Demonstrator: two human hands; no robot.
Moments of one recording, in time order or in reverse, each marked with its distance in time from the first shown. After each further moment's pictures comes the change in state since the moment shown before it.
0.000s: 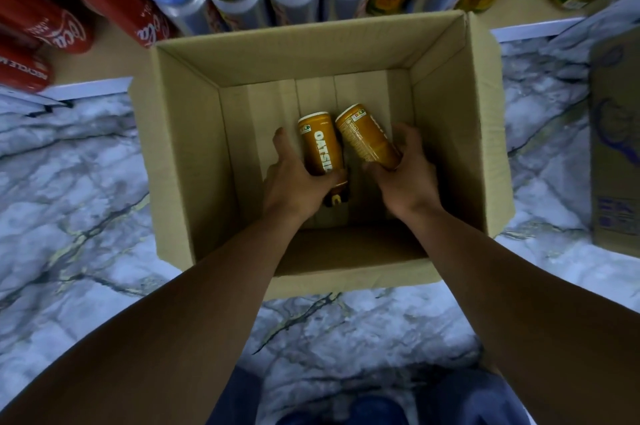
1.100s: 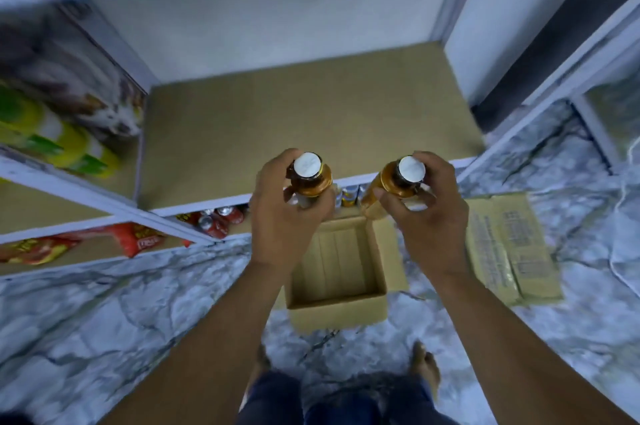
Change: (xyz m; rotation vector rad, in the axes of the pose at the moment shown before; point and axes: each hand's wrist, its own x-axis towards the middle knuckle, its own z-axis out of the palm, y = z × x) left_hand -0.419 0.374 -0.325 -0.336 0.474 0.778; right_hand -0.352 -0.358 -0.359 0.481 0.384 -0.639
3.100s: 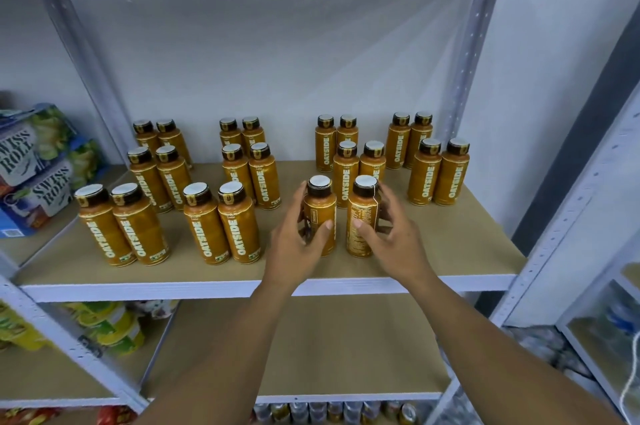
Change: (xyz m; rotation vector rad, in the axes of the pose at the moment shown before) left_hand 0.196 0.288 0.002 0.020 -0.001 0.210; right_hand 0.246 -0.283 -0.069 -0.062 -0.298 -0.371
